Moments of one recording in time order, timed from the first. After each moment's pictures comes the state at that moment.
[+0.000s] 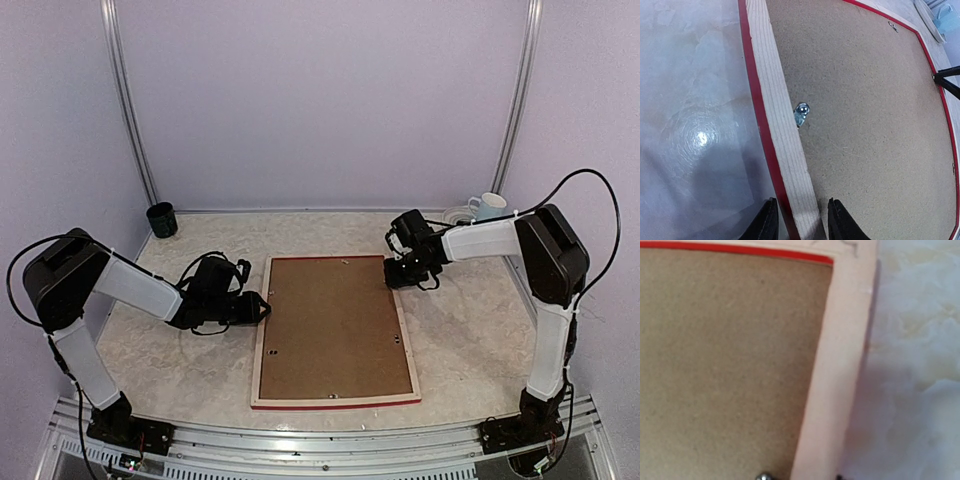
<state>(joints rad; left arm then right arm) -0.61 1.74 0.68 0.33 0.10 -0.58 0.53 2.00 1.29 -0.29 0.05 0.28</state>
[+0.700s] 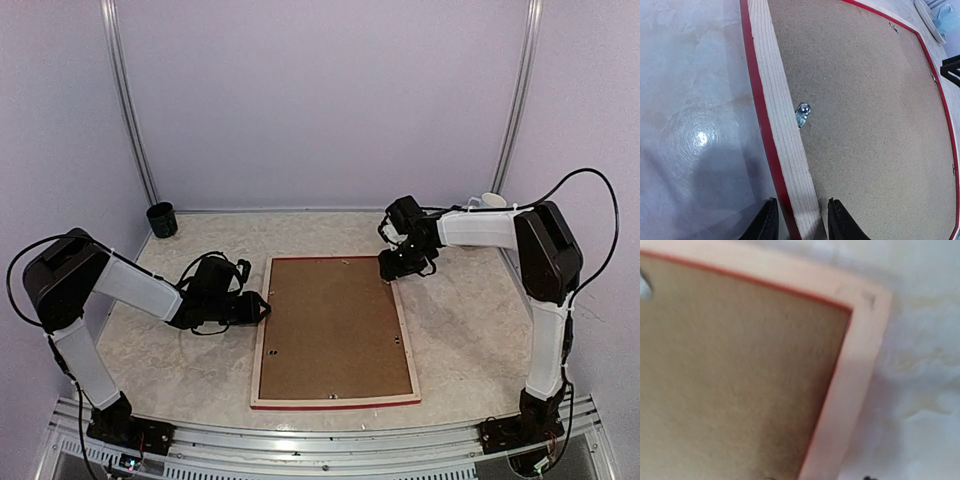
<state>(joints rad) -0.60 1.74 0.68 0.33 0.10 -0.58 0.53 2.03 1.47 -0.49 0.06 0.15</state>
